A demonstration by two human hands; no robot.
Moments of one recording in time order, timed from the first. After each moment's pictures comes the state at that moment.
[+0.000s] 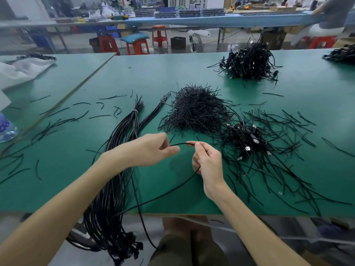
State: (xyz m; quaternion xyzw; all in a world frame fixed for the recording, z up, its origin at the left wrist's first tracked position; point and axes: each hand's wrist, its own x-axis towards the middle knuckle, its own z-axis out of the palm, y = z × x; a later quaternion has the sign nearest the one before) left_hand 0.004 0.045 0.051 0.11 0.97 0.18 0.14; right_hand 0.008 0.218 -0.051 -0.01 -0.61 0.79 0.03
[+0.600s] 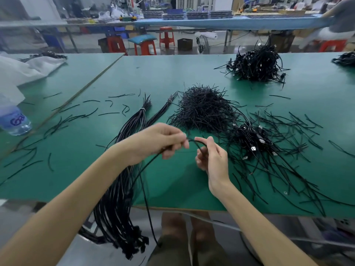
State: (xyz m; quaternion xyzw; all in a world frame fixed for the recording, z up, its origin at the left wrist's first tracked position) left_hand 0.015 0.035 0.055 0.16 0.79 0.56 0.20; right_hand 0.010 0.214 -0.047 -0.04 -0.57 0.82 0.02
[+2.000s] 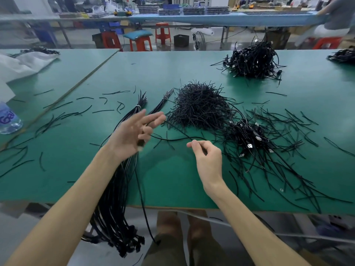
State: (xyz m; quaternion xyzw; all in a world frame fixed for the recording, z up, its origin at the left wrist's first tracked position) left_hand -0.033 -0.025 -0.006 0.06 0.46 0.86 0.21; right_hand 0.012 0.211 -0.056 -0.03 -0.74 0.66 0.11
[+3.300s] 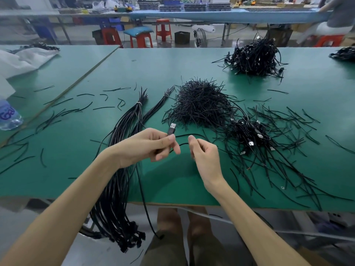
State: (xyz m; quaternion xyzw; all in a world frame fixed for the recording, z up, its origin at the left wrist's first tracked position) left_hand 0.012 0.009 0.016 0.20 0.74 0.59 0.24; right_hand 0.017 0.208 -0.047 0.05 -0.74 0.67 0.07
